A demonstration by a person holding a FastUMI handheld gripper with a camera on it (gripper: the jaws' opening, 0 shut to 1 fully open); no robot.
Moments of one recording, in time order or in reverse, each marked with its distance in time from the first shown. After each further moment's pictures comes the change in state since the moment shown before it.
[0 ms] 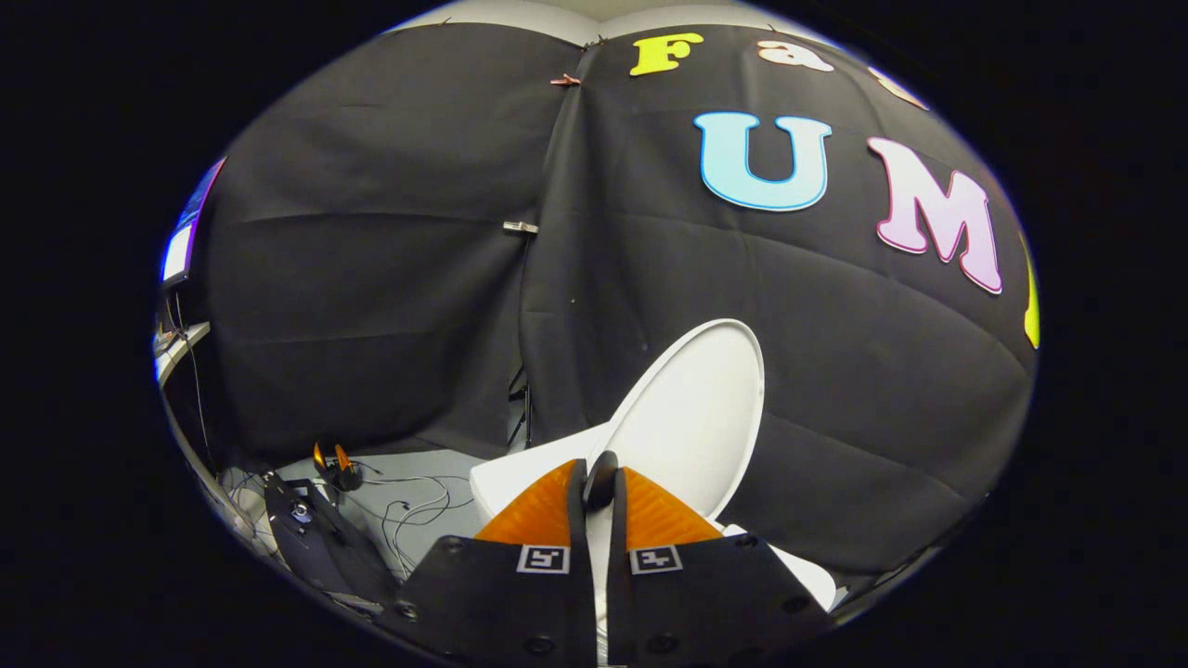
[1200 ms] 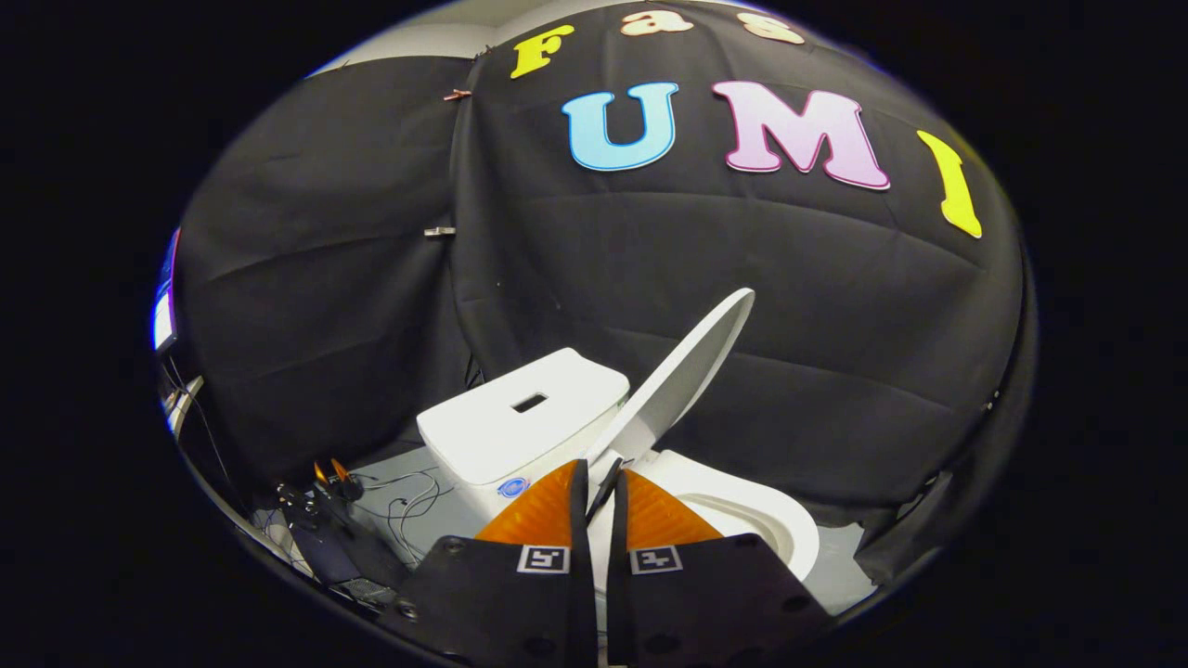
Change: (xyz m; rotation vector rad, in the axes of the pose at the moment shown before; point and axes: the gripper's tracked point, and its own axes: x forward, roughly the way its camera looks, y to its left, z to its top) arm -0.130 -0.116 -0.063 0.207 0.065 -0.136
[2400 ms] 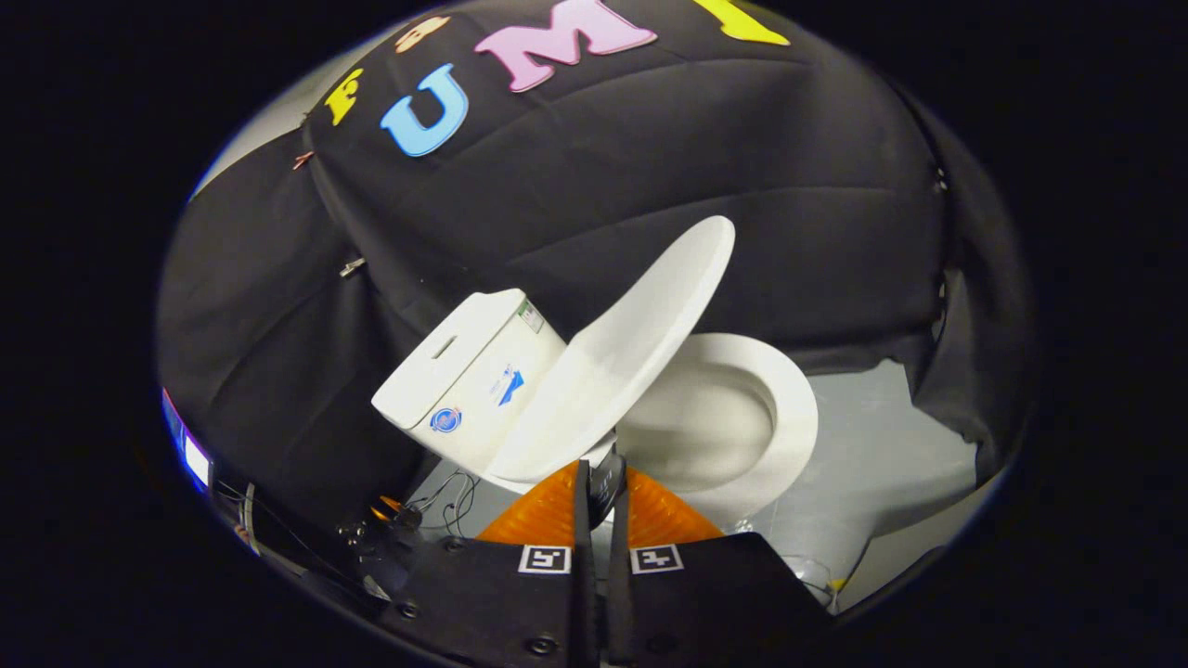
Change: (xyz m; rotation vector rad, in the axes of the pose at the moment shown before) arm -0.058 -0.142 -0.148 0.440 0.156 -0.042
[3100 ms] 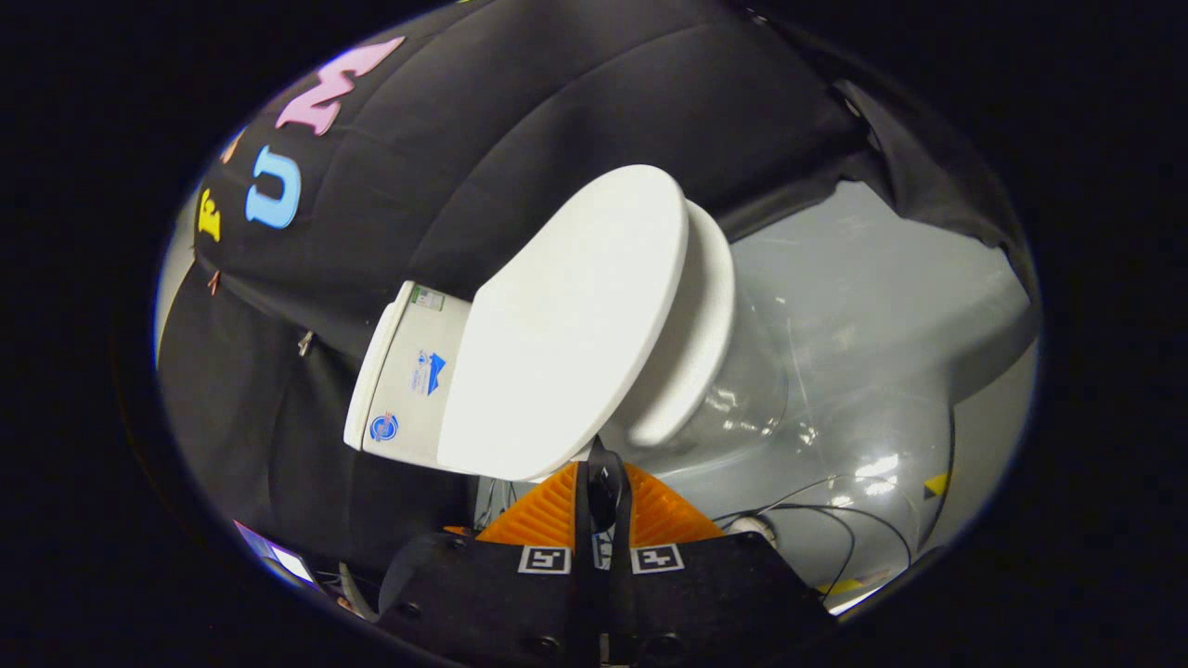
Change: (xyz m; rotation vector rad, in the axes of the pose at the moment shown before) arm 0.047 -0.123 -0.124 0.455 0.176 0.007
